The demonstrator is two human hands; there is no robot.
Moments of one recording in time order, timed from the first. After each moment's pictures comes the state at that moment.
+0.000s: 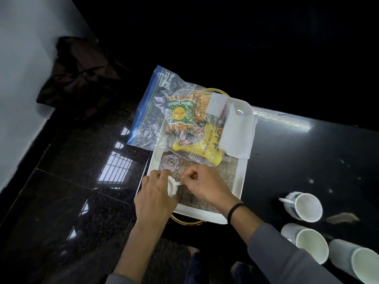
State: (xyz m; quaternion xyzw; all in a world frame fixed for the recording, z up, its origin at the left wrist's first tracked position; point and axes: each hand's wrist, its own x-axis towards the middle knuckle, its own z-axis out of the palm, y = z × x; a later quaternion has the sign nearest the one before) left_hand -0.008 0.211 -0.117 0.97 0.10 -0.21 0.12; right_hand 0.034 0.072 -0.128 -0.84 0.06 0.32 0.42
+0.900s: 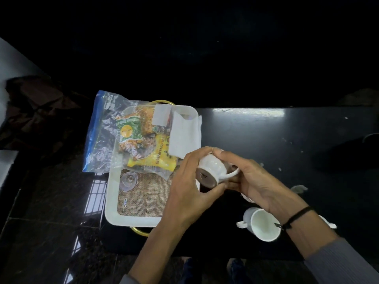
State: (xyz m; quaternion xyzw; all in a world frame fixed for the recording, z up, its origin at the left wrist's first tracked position) left_hand 0.007 0.063 -0.073 0.85 -0.13 -0.10 0.51; right_hand 0.011 -0.107 -0.069 -0.53 0.29 0.27 0.75
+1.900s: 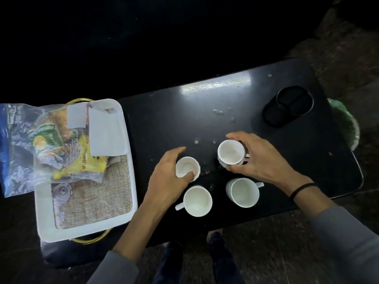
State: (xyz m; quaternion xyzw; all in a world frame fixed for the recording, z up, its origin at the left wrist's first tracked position) left_hand -0.020 -0.059 -0.119 0.89 -0.12 -0.28 0.34; right_hand -0.094 -0.303 -0.112 -0.92 0.14 0.12 0.35
